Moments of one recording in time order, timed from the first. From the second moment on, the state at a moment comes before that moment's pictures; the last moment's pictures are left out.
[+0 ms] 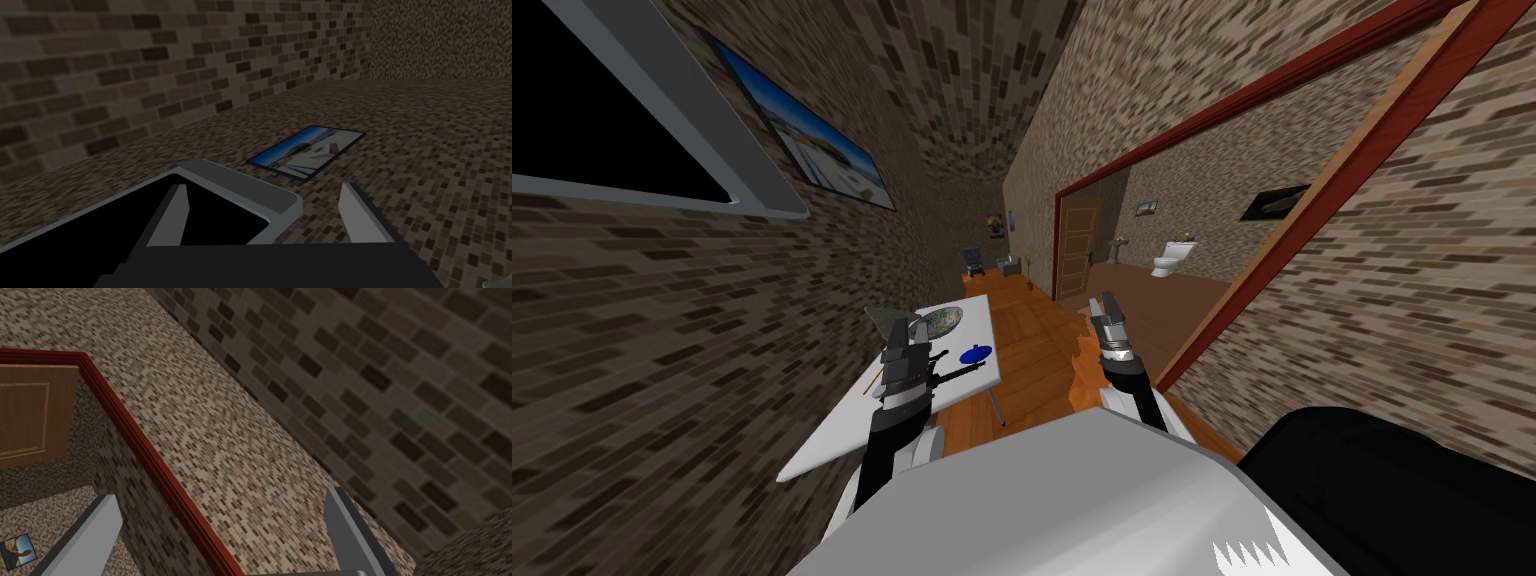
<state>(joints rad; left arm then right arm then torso) 0.45 -0.03 -0.06 -2.25 -0.11 -0.53 -0.09 0.53 0.02 -0.07 -2.24 0.12 -0.65 0.05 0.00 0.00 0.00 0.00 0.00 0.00</state>
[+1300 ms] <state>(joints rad) 0.39 0.13 -0.01 -2.27 -0.04 -0.18 -0.10 0.53 0.02 -0.07 -2.24 0.12 -0.65 0.05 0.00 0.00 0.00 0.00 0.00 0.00</state>
